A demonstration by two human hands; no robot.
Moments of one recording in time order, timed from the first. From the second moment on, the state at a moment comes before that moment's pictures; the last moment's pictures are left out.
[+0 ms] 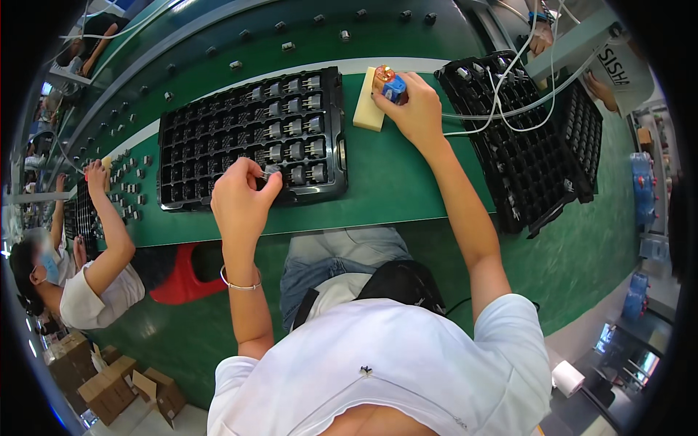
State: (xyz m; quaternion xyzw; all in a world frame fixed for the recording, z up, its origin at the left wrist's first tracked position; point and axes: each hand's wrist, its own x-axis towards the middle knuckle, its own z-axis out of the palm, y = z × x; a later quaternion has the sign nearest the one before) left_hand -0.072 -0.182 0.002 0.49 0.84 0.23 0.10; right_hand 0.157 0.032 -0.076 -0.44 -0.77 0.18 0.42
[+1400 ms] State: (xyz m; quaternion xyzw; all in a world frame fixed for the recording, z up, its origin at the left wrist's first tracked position) left_hand -0.078 -0.133 -0.024 0.43 0.55 0.62 0.36; right_hand 0.097 0.141 -0.057 -0.32 -0.73 0.39 0.46
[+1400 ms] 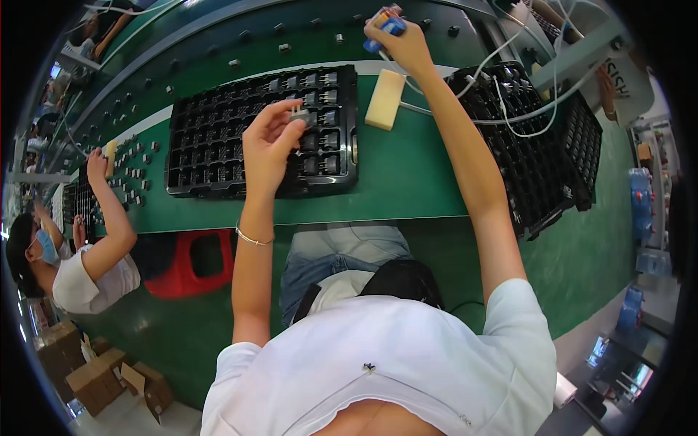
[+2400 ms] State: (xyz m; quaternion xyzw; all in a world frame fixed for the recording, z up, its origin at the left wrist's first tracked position) left_hand -0.090 -0.104 -0.014 0.55 0.80 0.21 -0.10; right_hand 0.172 0.048 -0.048 -0.40 -0.63 0.55 0.38
